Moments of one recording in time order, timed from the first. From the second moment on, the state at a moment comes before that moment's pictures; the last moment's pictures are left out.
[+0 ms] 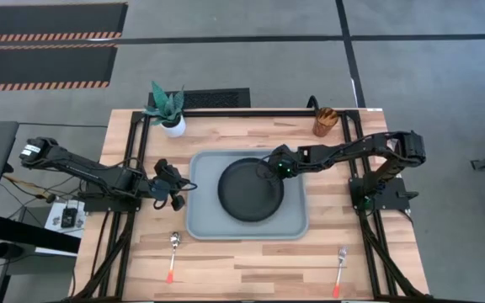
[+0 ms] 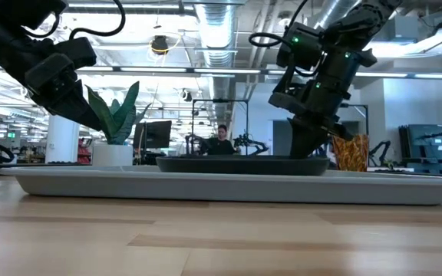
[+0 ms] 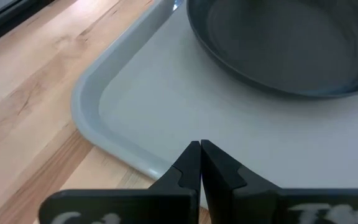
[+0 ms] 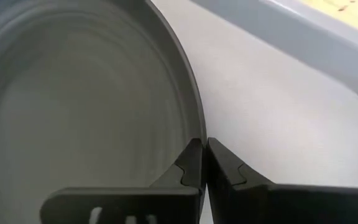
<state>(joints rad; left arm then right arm) -0.25 0.84 0.34 -0.32 -0.55 -0.54 -0.16 1.59 0.85 -0.32 0.16 0.81</state>
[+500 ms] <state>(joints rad) -0.25 0.84 0.34 -0.32 -0.55 -0.54 -0.14 1.59 0.85 -0.35 0.13 0.82</state>
